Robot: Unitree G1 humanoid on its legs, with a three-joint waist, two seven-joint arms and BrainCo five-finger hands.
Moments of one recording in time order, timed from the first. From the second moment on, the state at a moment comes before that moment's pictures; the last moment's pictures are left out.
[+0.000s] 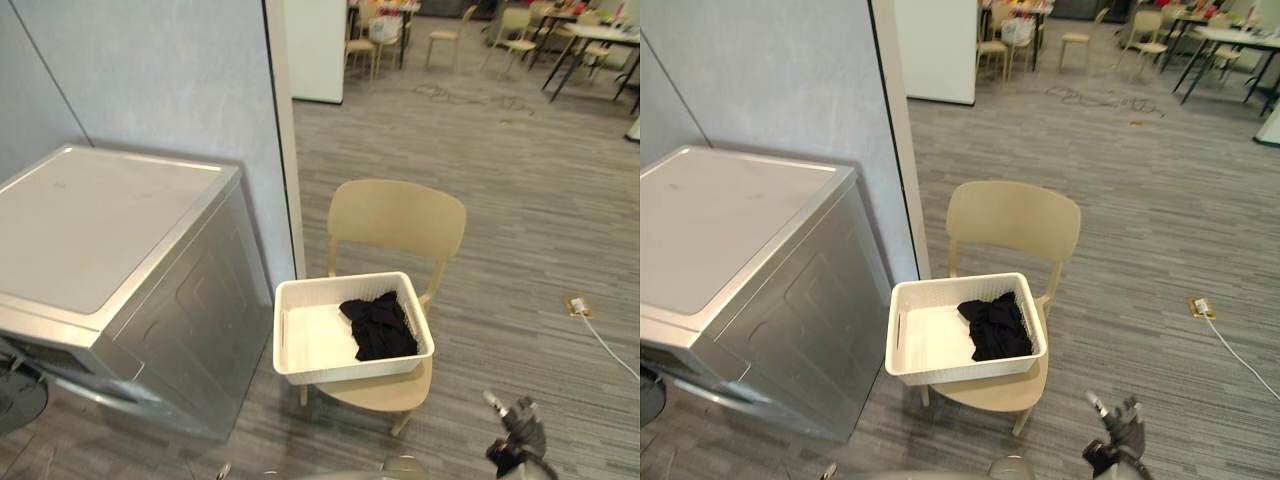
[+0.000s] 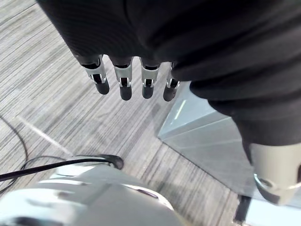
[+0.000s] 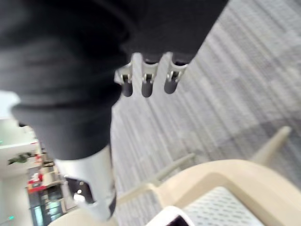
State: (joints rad) left arm 0.13 0.11 0.18 1.09 -0.04 0.01 0.14; right arm 0.27 0.00 -0.45 0.17 0.23 -0.07 -0.13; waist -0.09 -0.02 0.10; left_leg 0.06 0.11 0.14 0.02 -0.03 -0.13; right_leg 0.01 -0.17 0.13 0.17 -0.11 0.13
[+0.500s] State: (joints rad) left arm -0.02 0.12 0.13 1.07 -0.03 -0.03 0.11; right arm -0.29 -0.50 0.00 0.26 0.01 -0.07 -0.03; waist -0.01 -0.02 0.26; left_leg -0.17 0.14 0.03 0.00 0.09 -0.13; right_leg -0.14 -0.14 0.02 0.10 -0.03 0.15
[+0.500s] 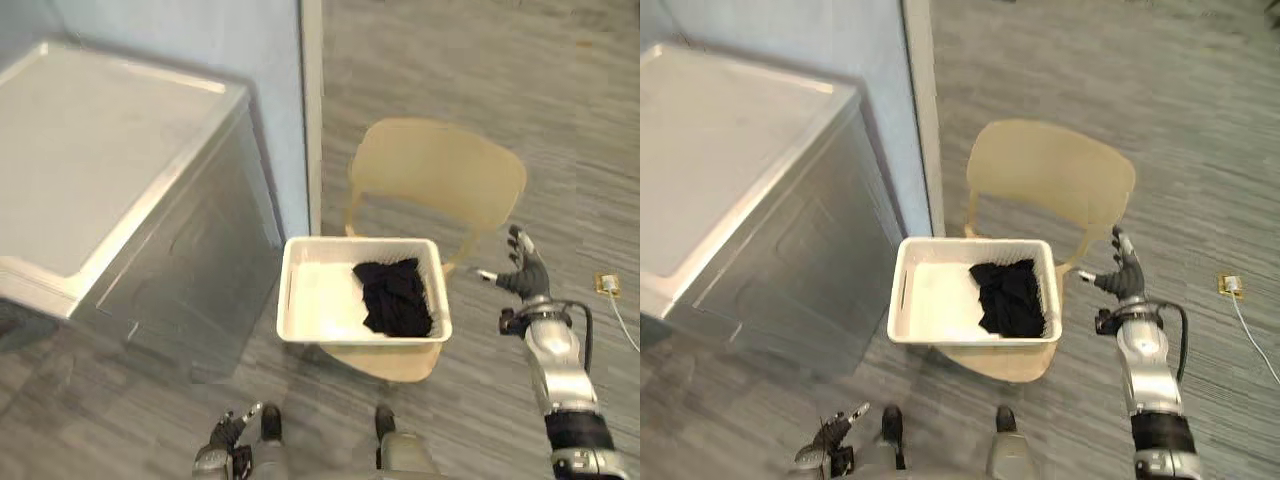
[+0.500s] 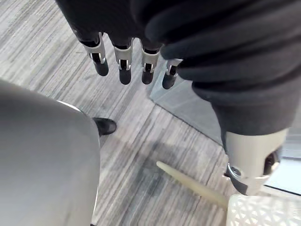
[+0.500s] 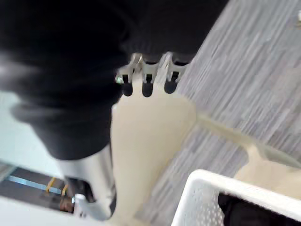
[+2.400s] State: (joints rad) left arm -0.30 0.02 -0.01 0.91 -0.39 -0.13 0.17; right arm -0.85 -0.68 0.28 0.81 -0.27 -0.06 -0.19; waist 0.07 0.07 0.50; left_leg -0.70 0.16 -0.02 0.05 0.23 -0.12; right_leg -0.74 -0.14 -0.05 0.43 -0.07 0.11
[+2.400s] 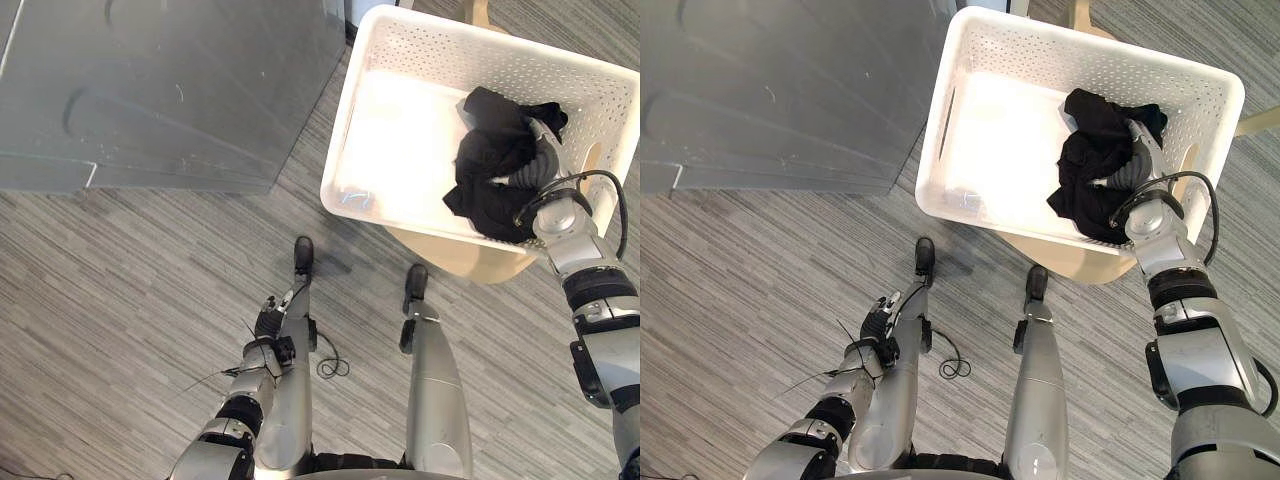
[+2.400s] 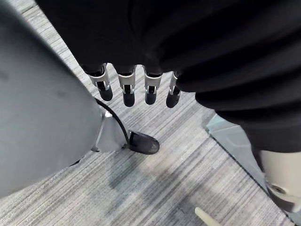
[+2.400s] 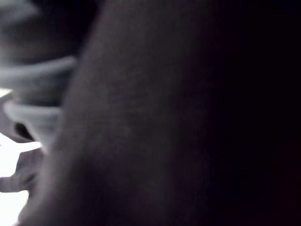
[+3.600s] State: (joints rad) left arm -0.09 0.09 0.17 0.94 -0.35 -0.07 0.17; right arm -0.68 -0.64 -0.36 0.59 0.14 -0.02 -0.24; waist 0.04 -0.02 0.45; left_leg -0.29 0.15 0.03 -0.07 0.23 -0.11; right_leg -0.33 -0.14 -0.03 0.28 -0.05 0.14
